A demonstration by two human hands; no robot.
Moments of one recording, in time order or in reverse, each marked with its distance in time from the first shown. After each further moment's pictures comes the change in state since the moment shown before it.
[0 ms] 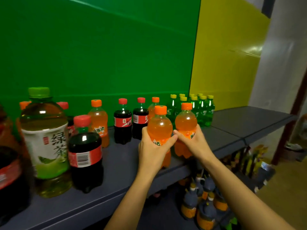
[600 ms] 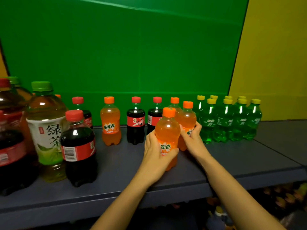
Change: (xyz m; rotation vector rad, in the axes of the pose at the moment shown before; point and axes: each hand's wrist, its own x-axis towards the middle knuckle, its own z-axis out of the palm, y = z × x) left_hand 0.019 -0.035 0.019 0.419 0.005 -0.015; right_hand 0.084 0.056 0.044 0.181 -0.259 -0.033
